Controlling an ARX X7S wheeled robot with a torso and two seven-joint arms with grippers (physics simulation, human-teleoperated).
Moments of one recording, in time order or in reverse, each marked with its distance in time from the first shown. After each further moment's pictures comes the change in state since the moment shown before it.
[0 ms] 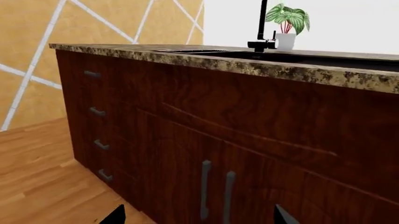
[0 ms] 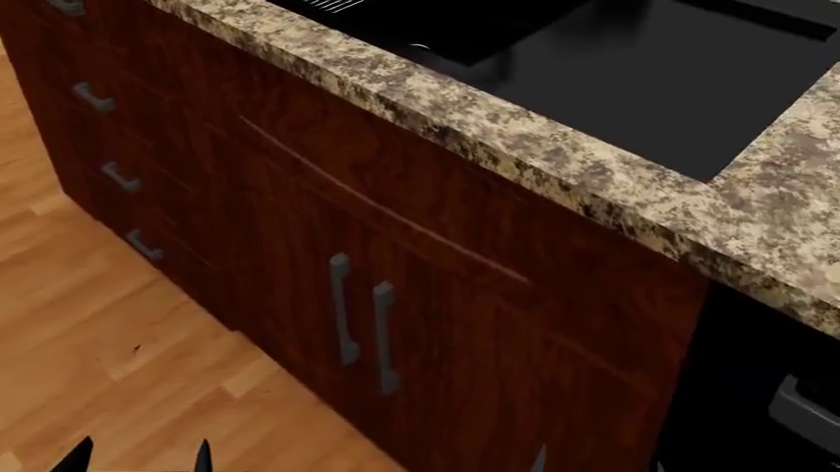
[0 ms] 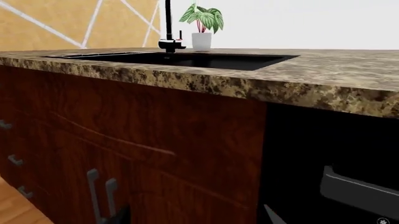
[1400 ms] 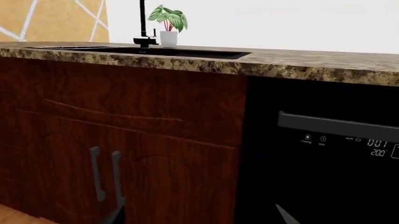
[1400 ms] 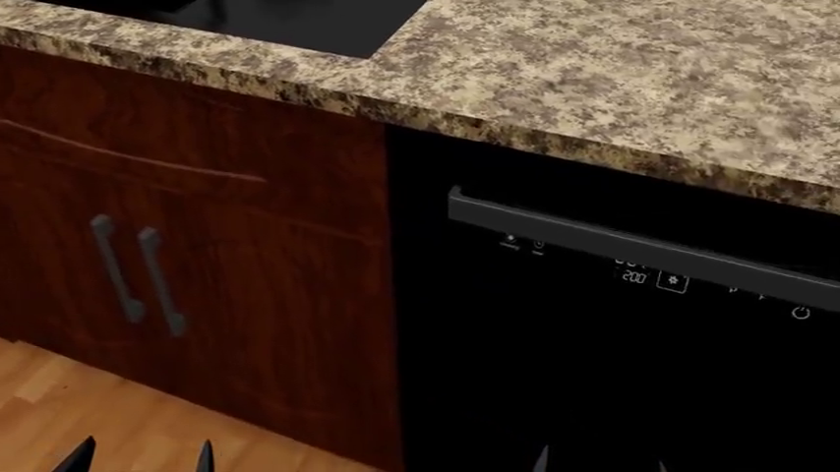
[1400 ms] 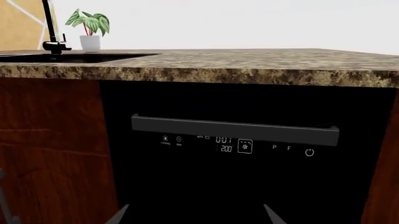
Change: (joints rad) left arm -0.006 -0.010 0.021 -0.002 -0.010 0.007 -0.015; right arm 0.000 0.015 -0.014 0.000 0.017 -0.012 0.012
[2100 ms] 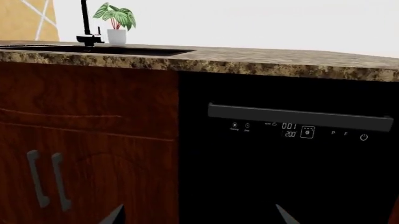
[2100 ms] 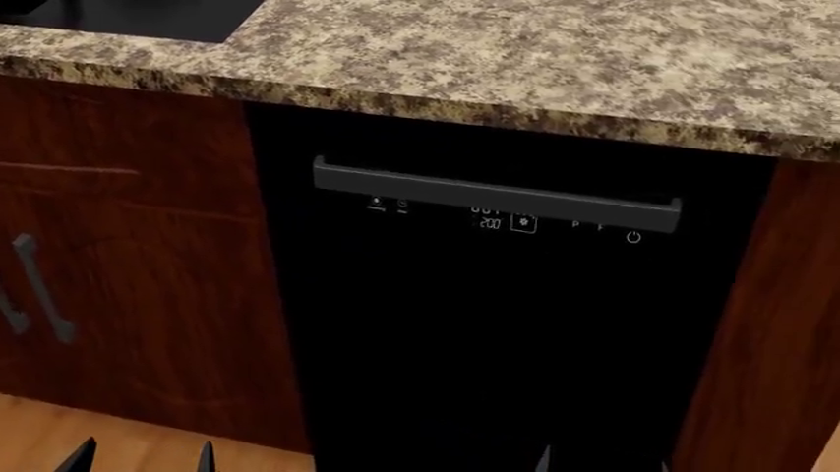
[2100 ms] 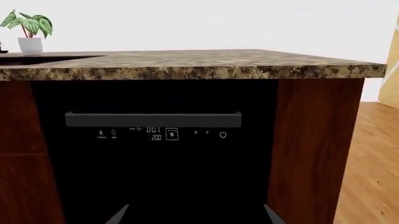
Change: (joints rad) left arm -0.002 -0.004 0.009 -0.003 -0.004 0.005 -0.008; right arm -0.001 0.005 -0.005 0.000 0.006 -0.010 0.008
